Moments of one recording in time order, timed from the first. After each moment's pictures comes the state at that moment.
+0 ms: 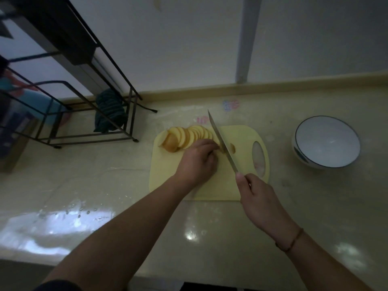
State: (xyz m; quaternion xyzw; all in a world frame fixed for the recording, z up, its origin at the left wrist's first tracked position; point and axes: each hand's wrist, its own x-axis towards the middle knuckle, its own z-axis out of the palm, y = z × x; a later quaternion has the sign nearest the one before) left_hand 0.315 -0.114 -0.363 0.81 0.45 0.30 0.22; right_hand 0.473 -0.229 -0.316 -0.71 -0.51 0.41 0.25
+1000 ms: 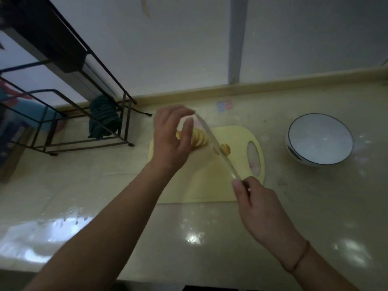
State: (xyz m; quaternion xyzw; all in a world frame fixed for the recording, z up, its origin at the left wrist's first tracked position) left_hand 0.301 -0.086 -0.297 0.80 0.42 0.43 0.06; right_hand 0.475 -0.247 -0.300 -0.73 -0.54 0.34 0.25
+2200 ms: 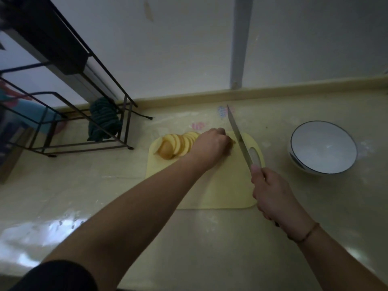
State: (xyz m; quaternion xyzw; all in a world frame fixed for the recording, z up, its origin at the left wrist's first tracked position) left_hand 0.371 -0.058 -0.341 0.91 0.41 -0.01 0.11; right_hand 0.509 -0.208 -0.321 -0.73 -0.43 0.44 0.29
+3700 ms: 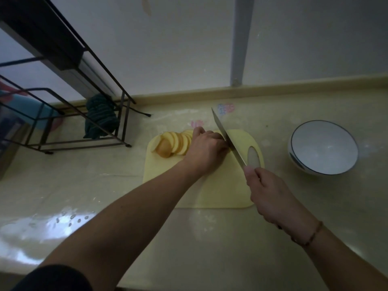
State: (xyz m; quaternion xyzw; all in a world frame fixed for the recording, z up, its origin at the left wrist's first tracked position) left_hand 0.357 -0.069 -0.365 0.90 0.39 0.17 0.07; right_hand 0.508 -0.206 -0.299 -0.72 -0.49 0.45 0.22
